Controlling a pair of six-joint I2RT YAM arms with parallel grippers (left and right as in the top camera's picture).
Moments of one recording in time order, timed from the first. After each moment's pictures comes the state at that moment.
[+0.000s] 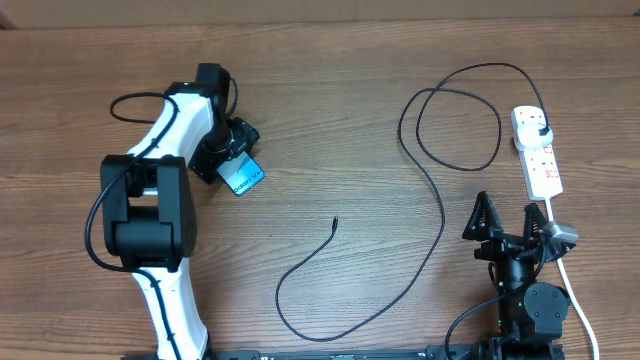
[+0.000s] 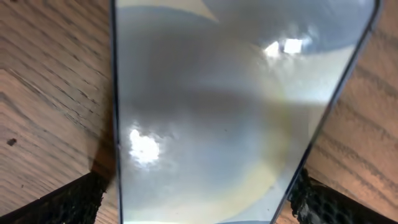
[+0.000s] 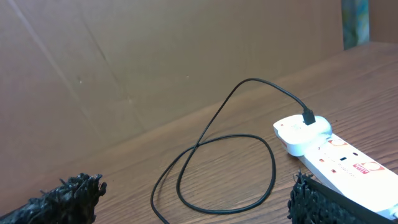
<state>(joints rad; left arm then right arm) -0.05 2.18 1.60 -0.96 0.04 -0.91 -0.06 0.01 0.02 -0.03 0.03 0.38</state>
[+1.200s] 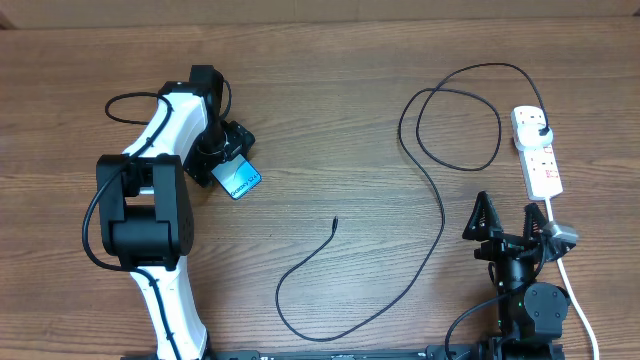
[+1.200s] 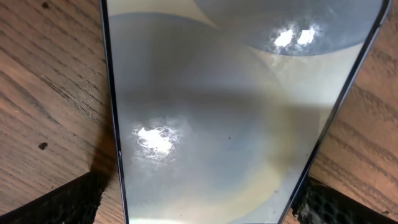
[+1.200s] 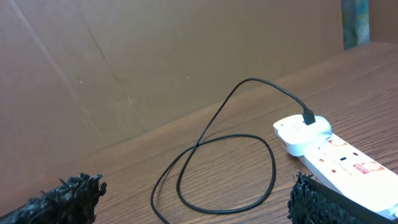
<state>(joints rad) -0.04 2.19 1.61 -1.01 0.03 -0.86 -0.06 0.01 0.02 -0.03 0.03 0.38</state>
